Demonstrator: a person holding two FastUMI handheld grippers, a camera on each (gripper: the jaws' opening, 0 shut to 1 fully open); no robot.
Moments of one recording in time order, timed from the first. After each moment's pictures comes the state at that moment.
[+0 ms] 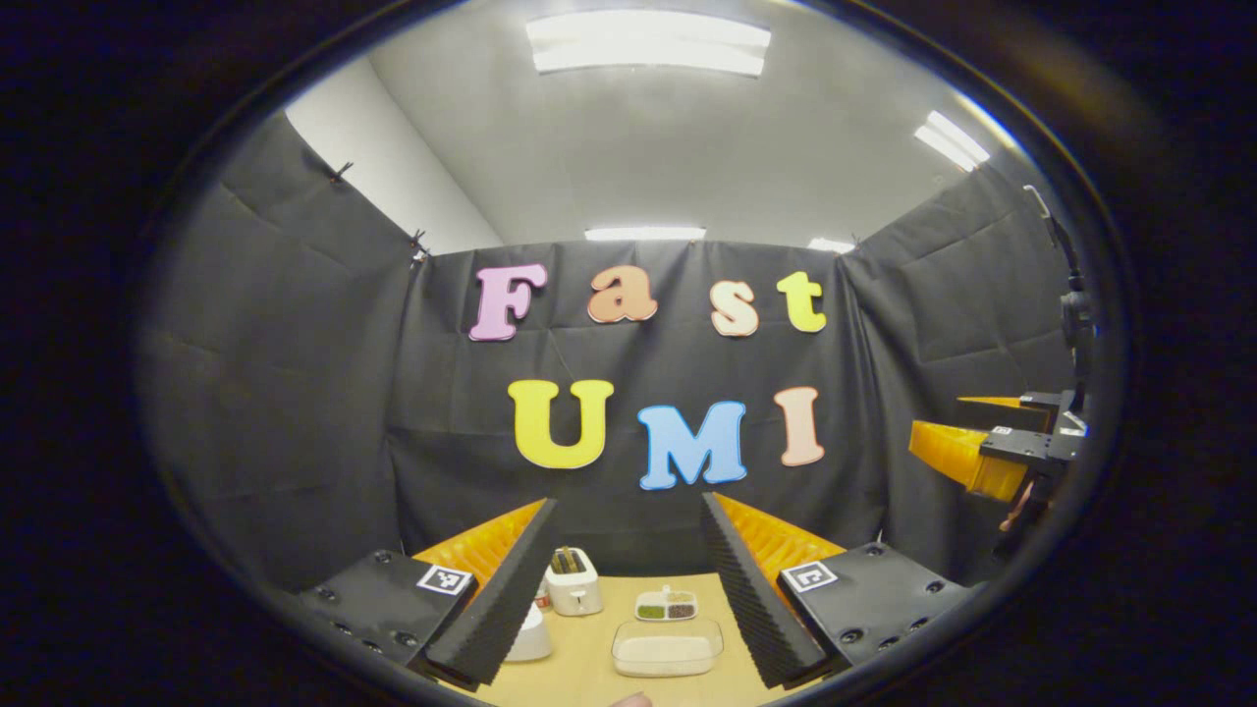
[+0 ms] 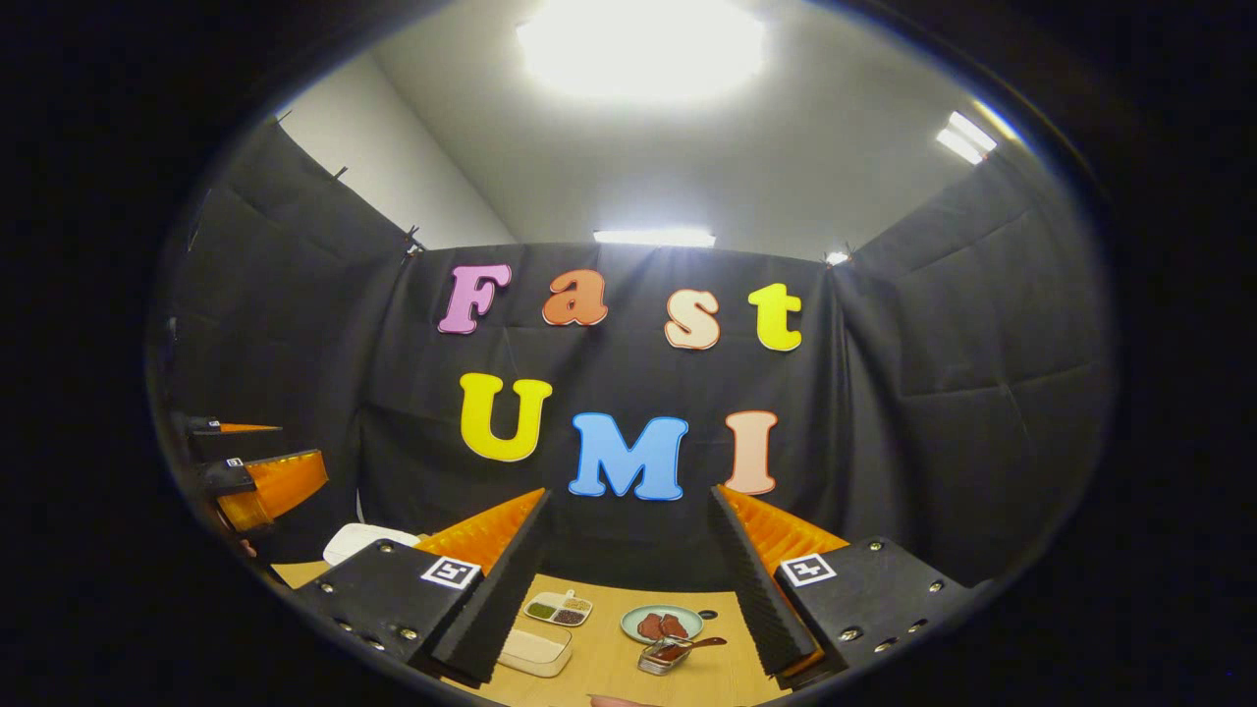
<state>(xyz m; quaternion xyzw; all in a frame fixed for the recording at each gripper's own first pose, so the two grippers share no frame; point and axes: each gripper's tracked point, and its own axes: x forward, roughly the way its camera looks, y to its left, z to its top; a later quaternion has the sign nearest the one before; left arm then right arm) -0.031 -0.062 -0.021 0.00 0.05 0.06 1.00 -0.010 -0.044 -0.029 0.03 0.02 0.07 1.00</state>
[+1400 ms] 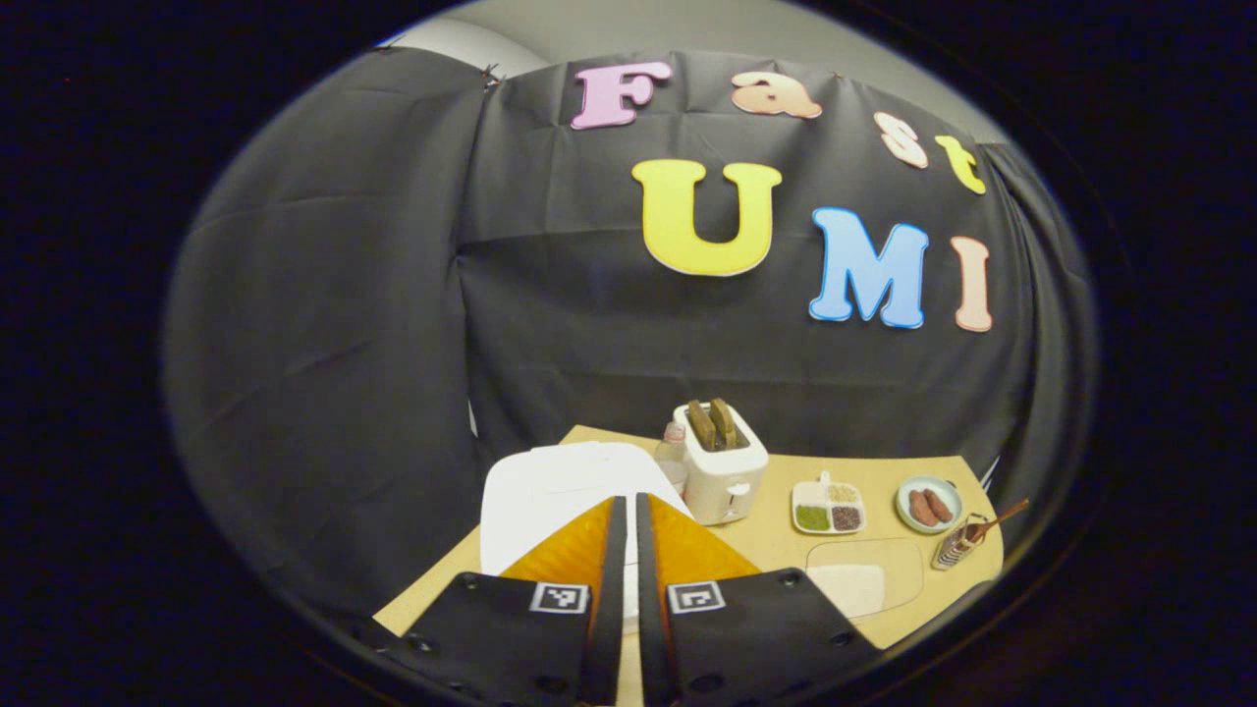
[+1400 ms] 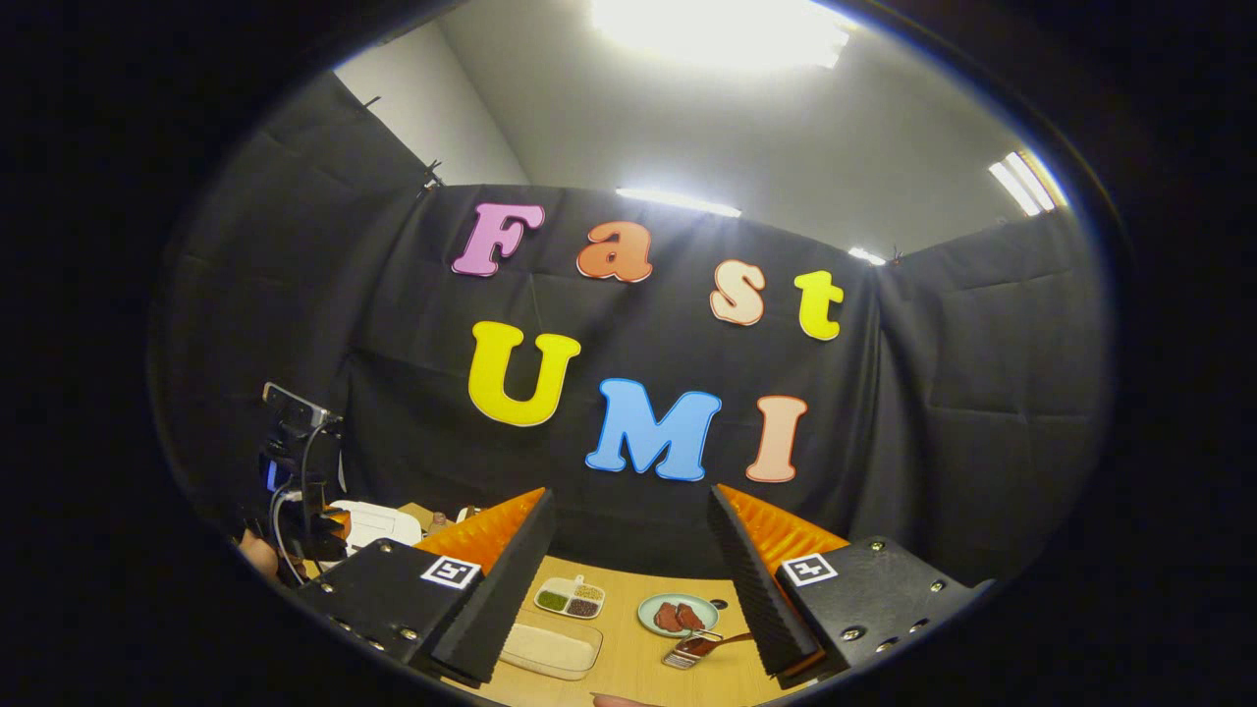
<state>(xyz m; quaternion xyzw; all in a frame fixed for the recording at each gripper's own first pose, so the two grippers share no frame) 0.109 0.230 -0.366 -0.03 0.32 0.18 0.93 0.057 0.104 -0.035 -0.04 0.09 0.04 0.99</state>
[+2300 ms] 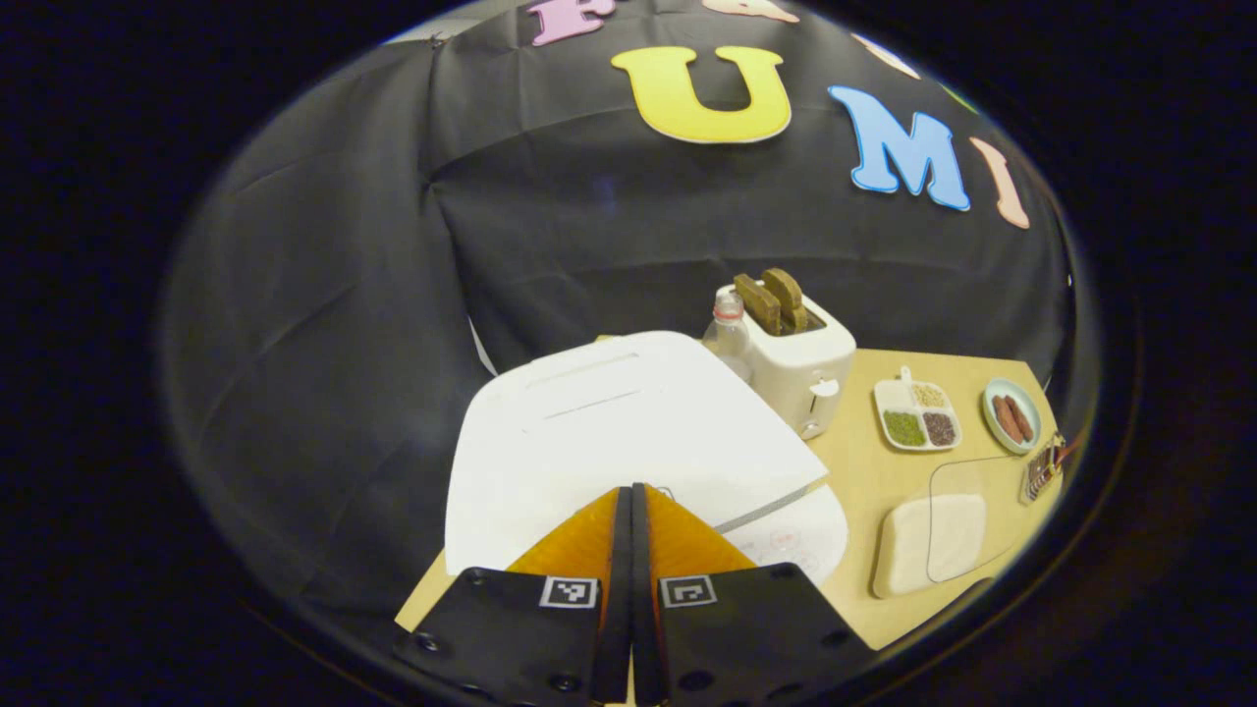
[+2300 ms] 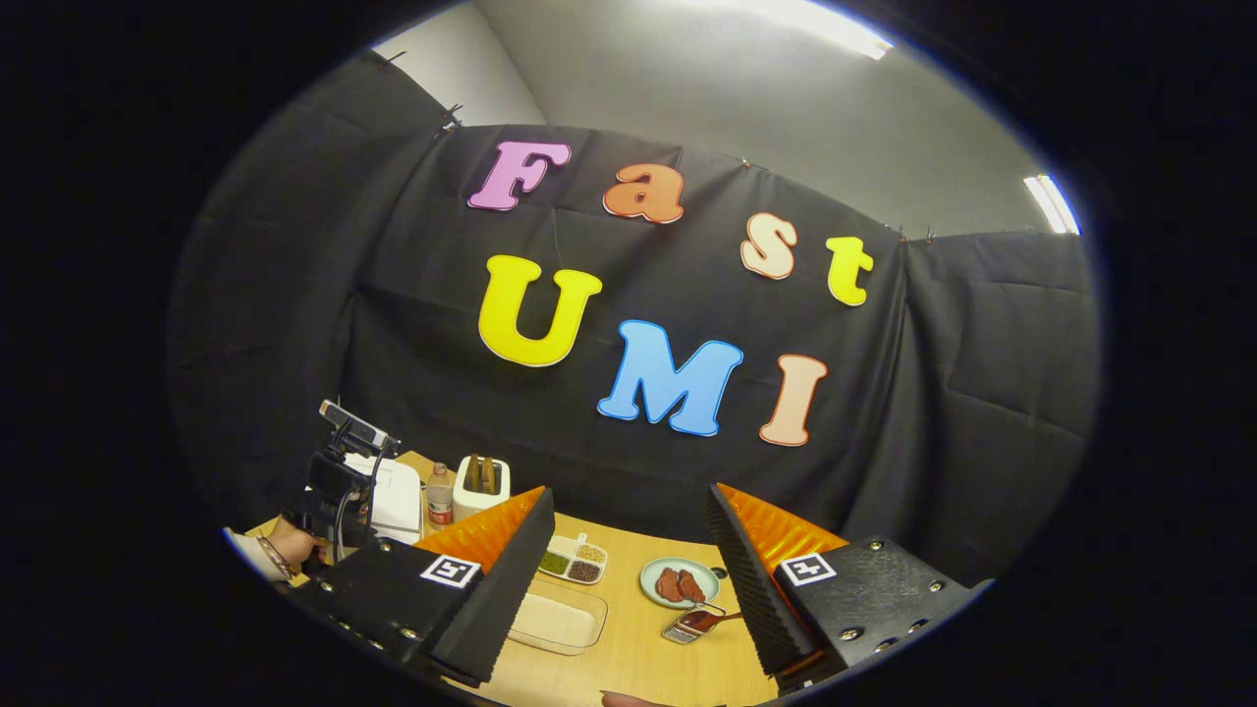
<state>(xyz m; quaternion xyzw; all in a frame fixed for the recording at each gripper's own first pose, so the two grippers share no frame) 0.131 0.275 -0.491 0.03 0.41 0.19 0.89 0.071 0.130 -0.068 -0.08 0.16 0.05 0.98</state>
